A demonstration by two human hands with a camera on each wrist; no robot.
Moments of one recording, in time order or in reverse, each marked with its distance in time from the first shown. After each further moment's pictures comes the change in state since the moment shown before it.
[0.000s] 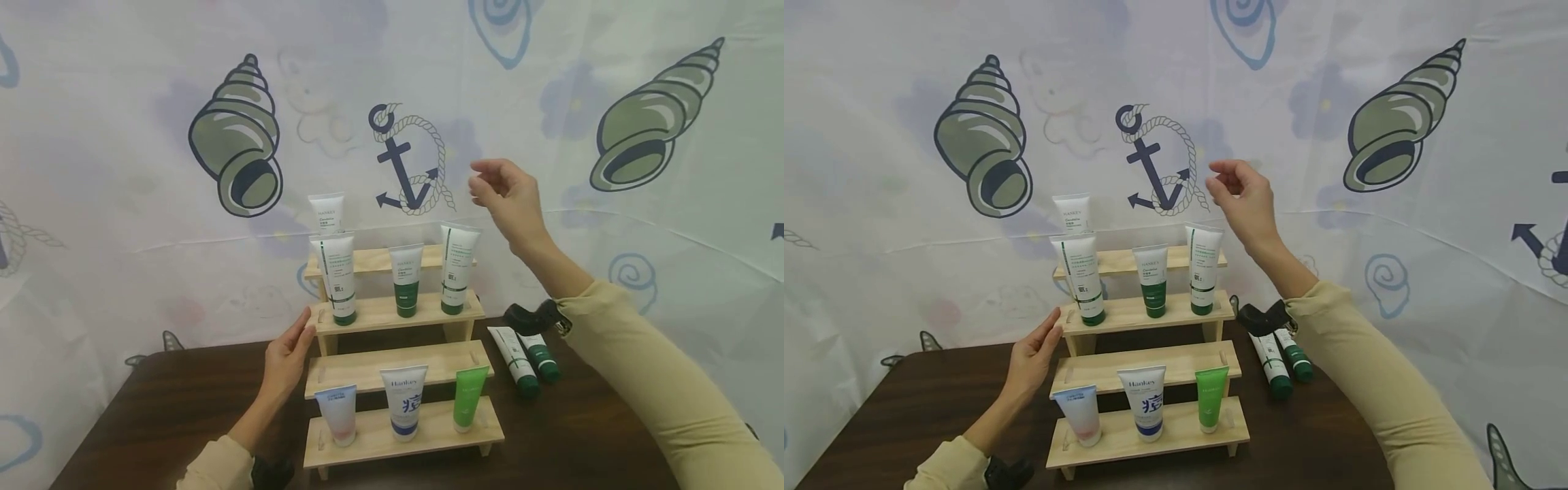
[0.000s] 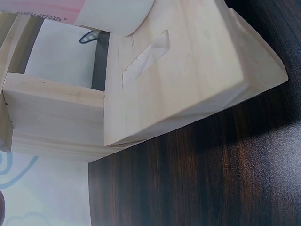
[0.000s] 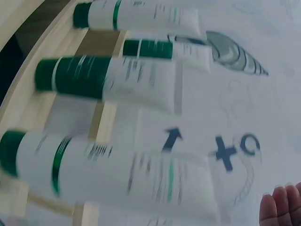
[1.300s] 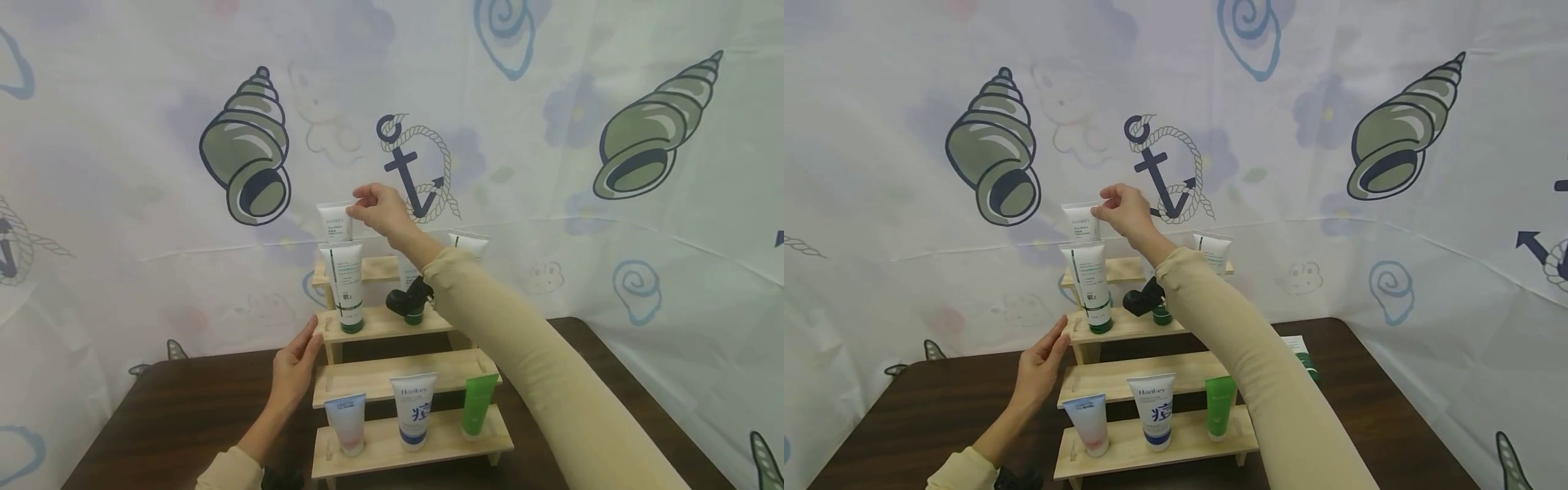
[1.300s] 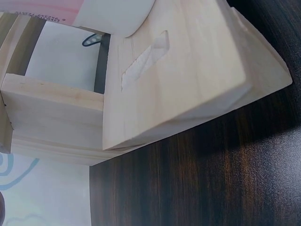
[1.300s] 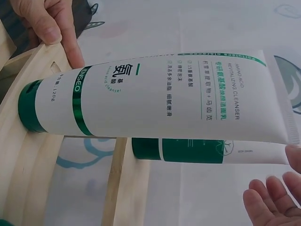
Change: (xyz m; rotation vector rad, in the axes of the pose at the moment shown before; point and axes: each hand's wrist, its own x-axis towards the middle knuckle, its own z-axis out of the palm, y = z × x) left_hand 0.000 -0.002 0.002 0.017 0.020 -0.016; right_hand 0.044 -0.013 0.164 0.018 -0.296 0.345
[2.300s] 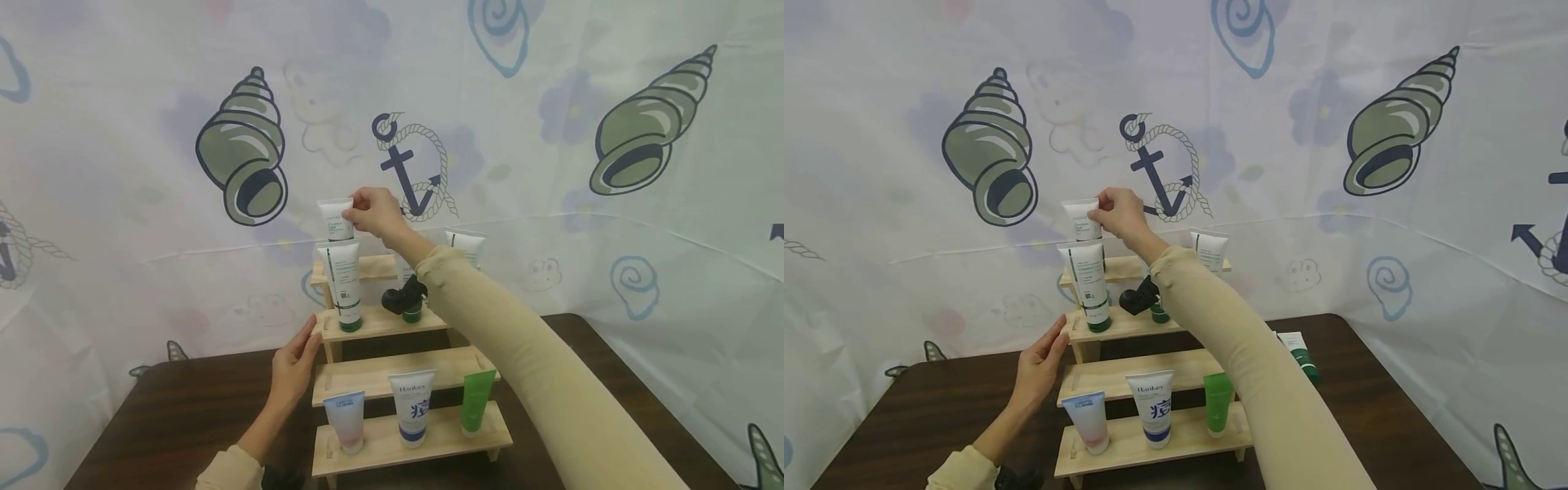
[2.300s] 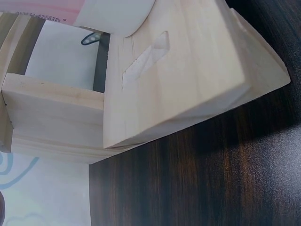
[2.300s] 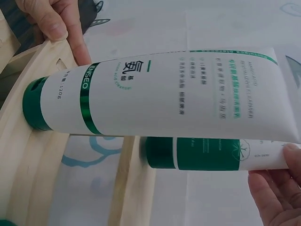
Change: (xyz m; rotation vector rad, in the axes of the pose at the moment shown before) left_hand 0.000 -0.001 0.001 0.010 0.013 0.016; right_hand 0.000 0.001 0.002 -0.010 -0.040 -0.024
